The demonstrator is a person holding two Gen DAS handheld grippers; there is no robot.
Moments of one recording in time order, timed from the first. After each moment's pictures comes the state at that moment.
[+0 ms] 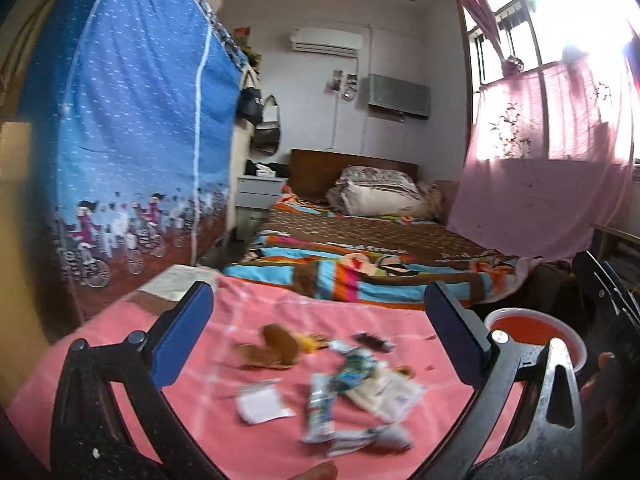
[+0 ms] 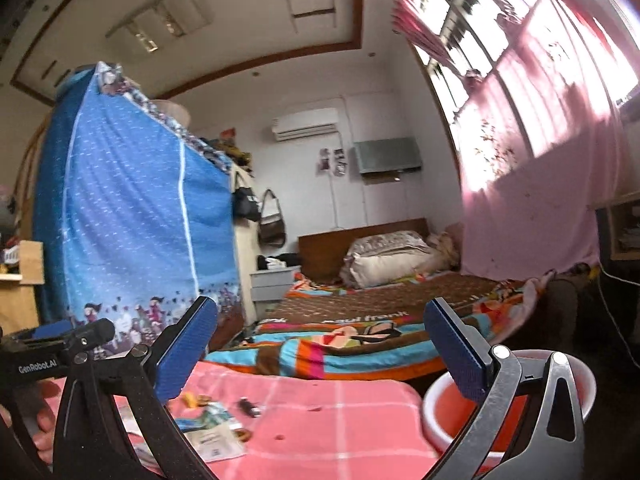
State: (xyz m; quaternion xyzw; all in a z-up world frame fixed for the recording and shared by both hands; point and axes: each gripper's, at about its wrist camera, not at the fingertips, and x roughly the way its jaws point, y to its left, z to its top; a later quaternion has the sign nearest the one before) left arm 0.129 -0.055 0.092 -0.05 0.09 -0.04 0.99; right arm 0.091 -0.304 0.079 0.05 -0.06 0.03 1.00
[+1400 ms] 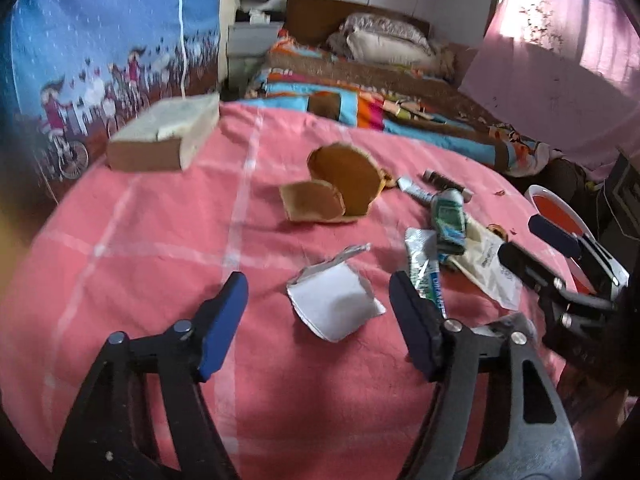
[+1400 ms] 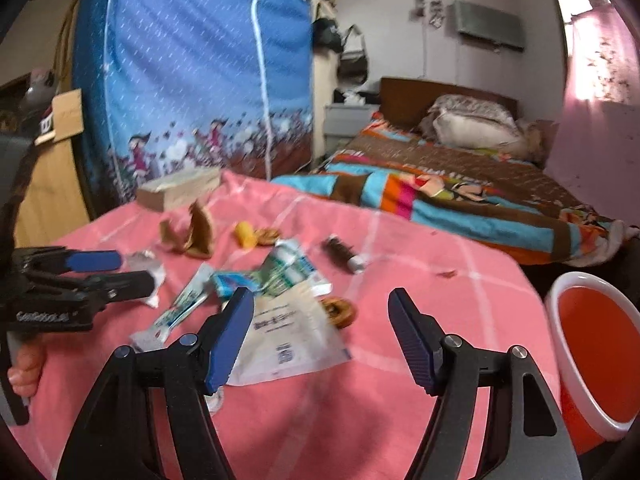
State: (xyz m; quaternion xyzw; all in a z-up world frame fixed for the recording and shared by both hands) left arm 0.213 -0.019 0.001 -0.04 0.39 -0.07 0.92; right arm 0.193 -0.207 -0.001 -0.06 0.25 0.17 0.95
